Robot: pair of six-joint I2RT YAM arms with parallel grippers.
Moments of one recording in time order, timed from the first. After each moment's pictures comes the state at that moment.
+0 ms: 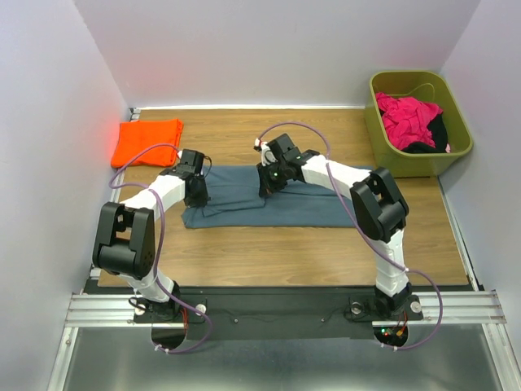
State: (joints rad) left arm -0.22 1.58 0.96 -0.48 -0.10 -0.41; right arm 0.63 2.07 1.55 -0.41 -0.35 0.20
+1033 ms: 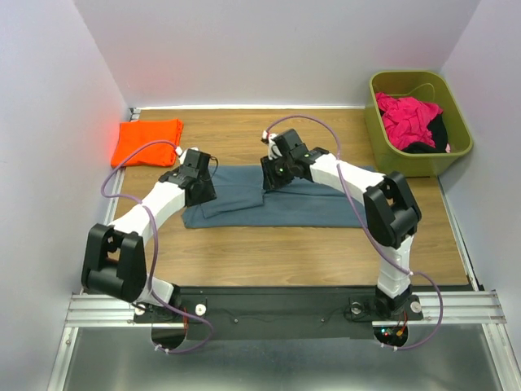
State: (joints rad) left arm -0.32 1.41 0.95 -0.54 -0.23 -0.55; right arm 0.62 1.98 1.52 -0.41 -0.22 0.23
